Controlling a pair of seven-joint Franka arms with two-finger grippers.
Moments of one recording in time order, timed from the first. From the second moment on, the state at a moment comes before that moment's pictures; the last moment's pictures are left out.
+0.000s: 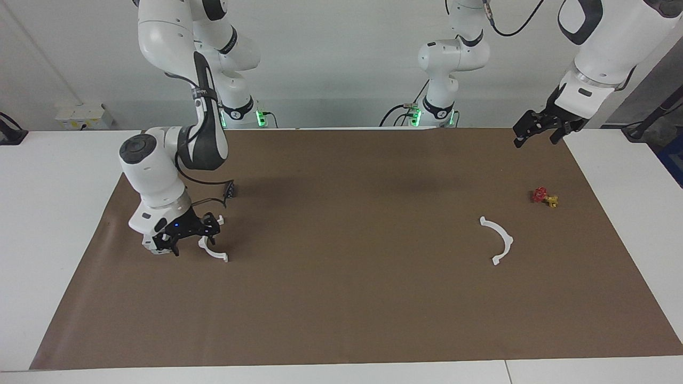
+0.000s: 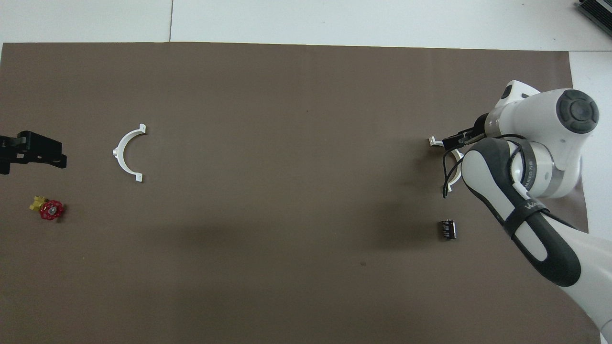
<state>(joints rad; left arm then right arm) 0.01 0.00 -0.02 -1.57 -0.01 1.50 -0.06 0.03 0.35 -0.04 -1.92 0.07 2.41 -0.46</state>
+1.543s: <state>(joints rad) 0.01 0.00 -0.02 -1.57 -0.01 1.50 -0.06 0.21 0.37 -0.03 -1.79 0.08 2.24 -0.38</state>
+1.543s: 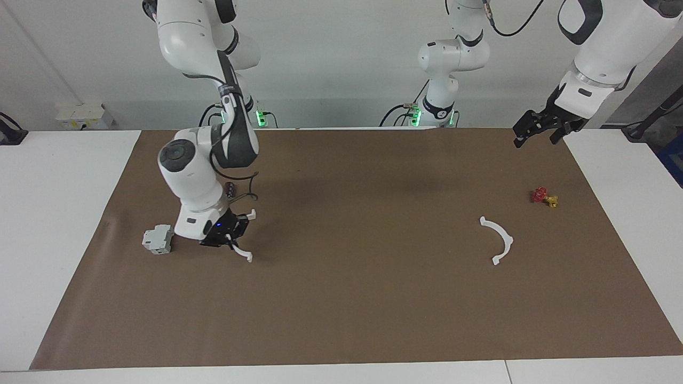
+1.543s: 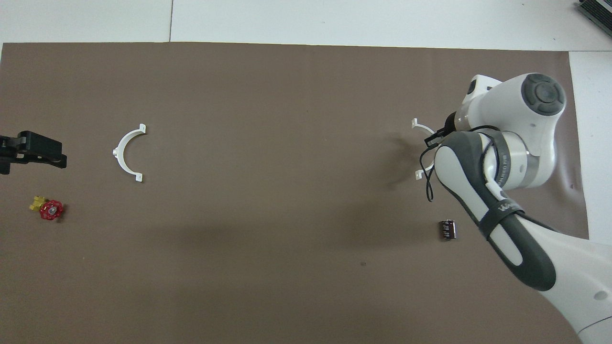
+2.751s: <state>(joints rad) 0.01 0.00 -0.04 -1.57 -0.01 1.51 -0.06 0.55 0.56 -0.03 -1.64 0.01 2.29 0.04</state>
